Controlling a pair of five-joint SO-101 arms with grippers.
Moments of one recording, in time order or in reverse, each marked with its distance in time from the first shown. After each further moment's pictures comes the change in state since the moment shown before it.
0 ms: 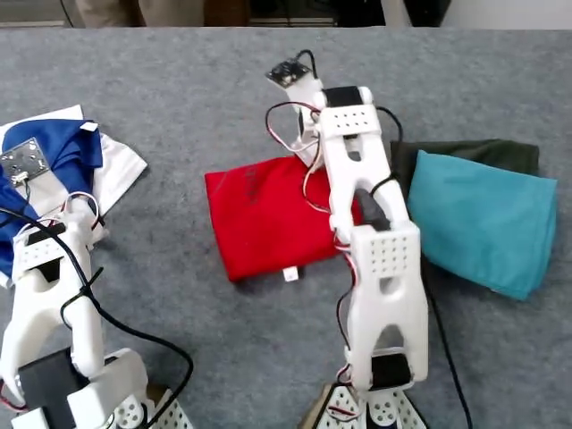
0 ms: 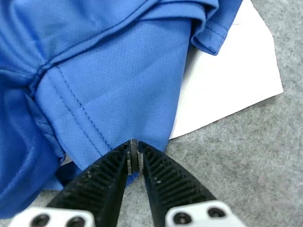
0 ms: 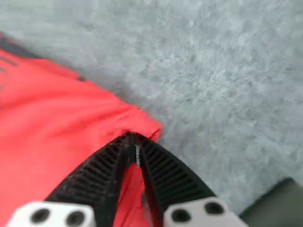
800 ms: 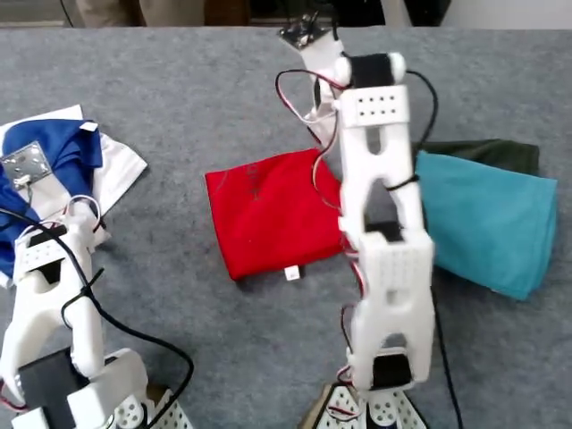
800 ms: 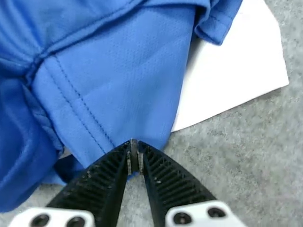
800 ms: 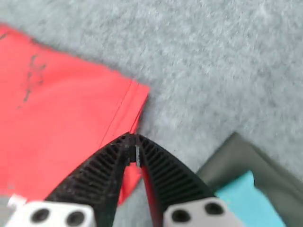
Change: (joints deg) left arm 0.0 -0.1 1.1 0.0 0.0; right arm 0.5 -15.6 -11.3 21.5 -0.1
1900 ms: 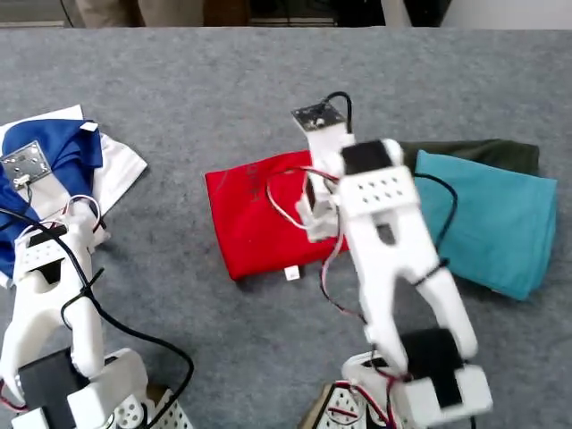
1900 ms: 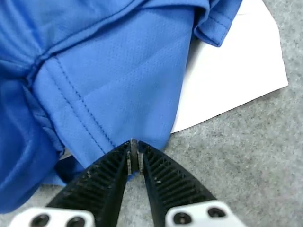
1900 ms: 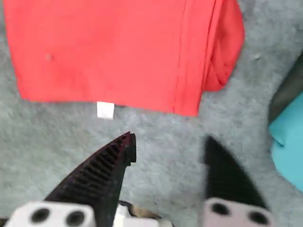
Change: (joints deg) left arm 0.0 0.0 0.0 0.0 0.0; right arm -7.4 -45.0 70.8 -11.3 -27.3
